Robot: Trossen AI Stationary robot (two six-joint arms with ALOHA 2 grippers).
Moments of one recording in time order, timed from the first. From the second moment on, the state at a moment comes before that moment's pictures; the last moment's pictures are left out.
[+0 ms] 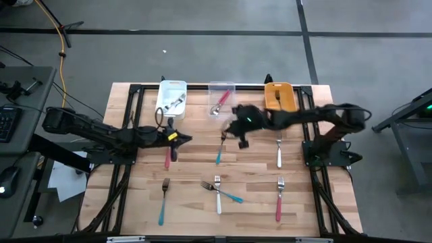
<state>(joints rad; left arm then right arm) -0.05 1.07 0.20 0.63 -0.23 0.01 -0.18 1.56 0.88 0.06 -0.11 -0.47</state>
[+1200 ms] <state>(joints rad) -0.50 1.59 0.73 0.09 -0.28 0.16 0.23 1.42 0.54 0.37 0.26 -0.21</state>
